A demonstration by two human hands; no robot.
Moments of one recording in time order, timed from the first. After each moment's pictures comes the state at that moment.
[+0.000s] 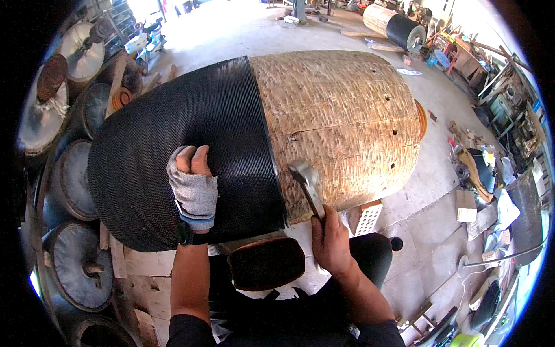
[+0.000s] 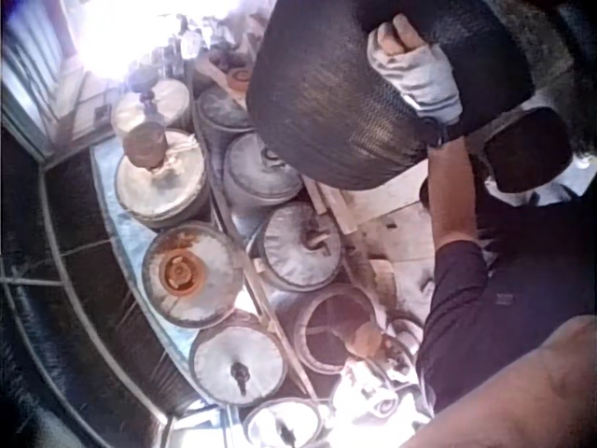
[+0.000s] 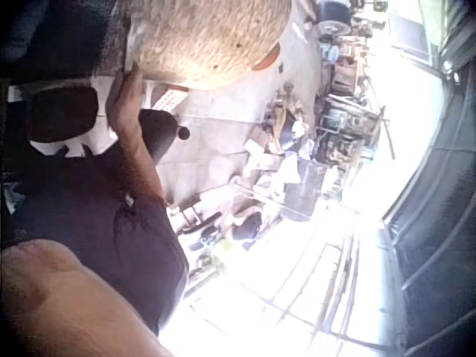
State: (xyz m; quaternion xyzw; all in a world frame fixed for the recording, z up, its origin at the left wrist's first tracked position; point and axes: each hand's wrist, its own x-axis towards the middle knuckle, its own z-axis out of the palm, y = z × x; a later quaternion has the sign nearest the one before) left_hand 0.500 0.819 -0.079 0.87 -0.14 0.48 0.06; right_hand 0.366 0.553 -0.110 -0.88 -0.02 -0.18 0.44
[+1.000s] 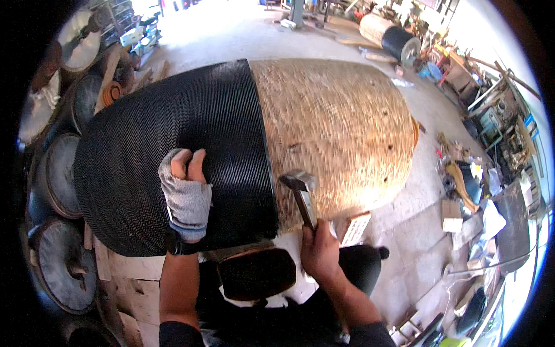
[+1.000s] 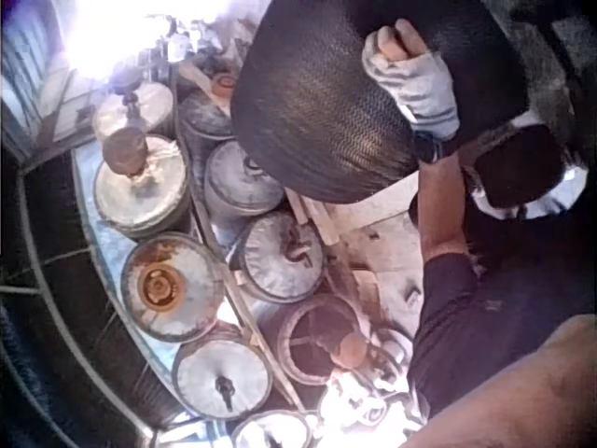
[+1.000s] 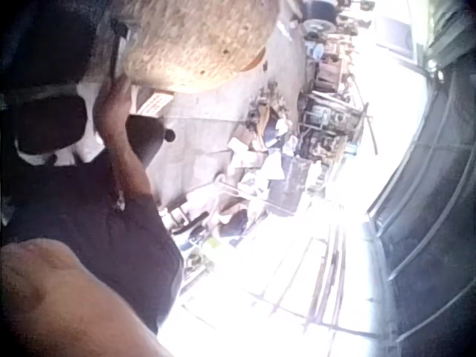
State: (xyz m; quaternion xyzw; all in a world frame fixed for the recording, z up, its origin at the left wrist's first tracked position) left_hand 0.500 0.820 -0.079 0.88 -0.14 0.46 0.05; right_hand 0.378 0.563 -0.127 -0.92 0.02 -0.19 0.35
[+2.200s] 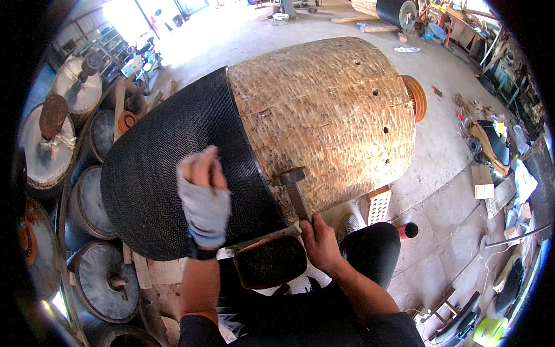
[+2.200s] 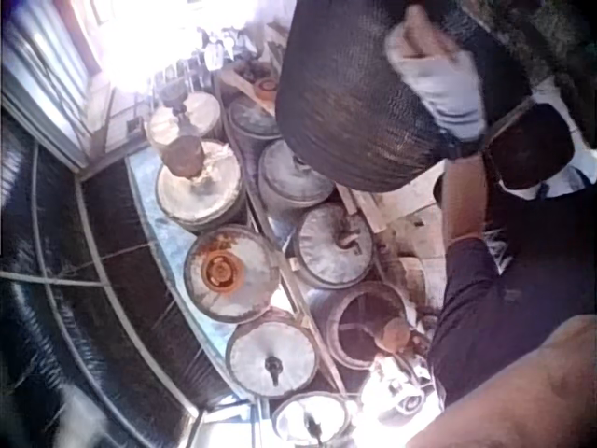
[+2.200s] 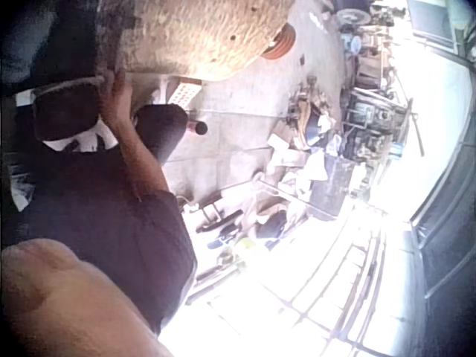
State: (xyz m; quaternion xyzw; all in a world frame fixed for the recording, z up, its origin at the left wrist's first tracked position) left_hand 0.426 0.744 -0.062 0.86 -0.22 0.42 0.18; right_hand 0.317 0.534 -0.205 -0.74 0.04 -0.02 0.67
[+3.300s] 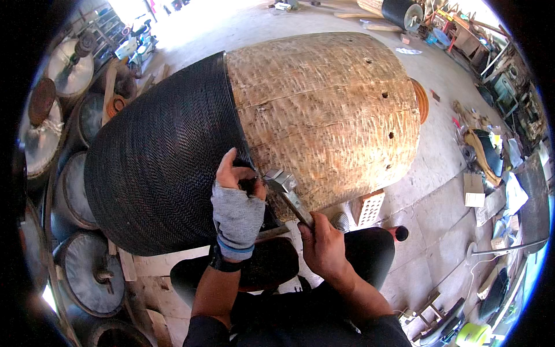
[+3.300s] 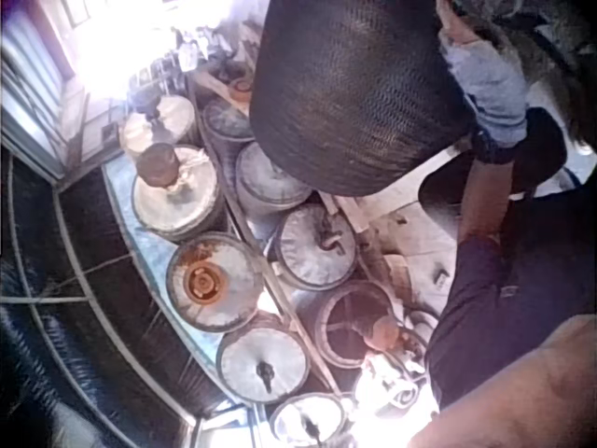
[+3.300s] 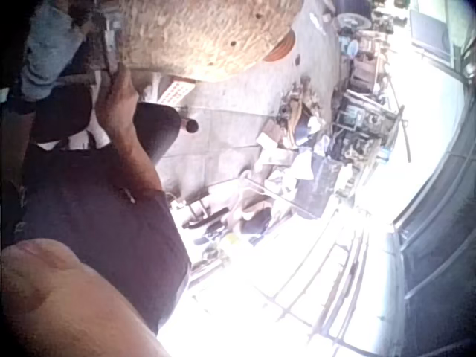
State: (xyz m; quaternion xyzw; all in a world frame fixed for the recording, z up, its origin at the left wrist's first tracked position) left_hand 0.417 0.692 -0.115 0.87 -0.13 0.25 0.40; right_hand 0.323 0.524 -0.155 -0.88 -0.04 -0.15 0.44
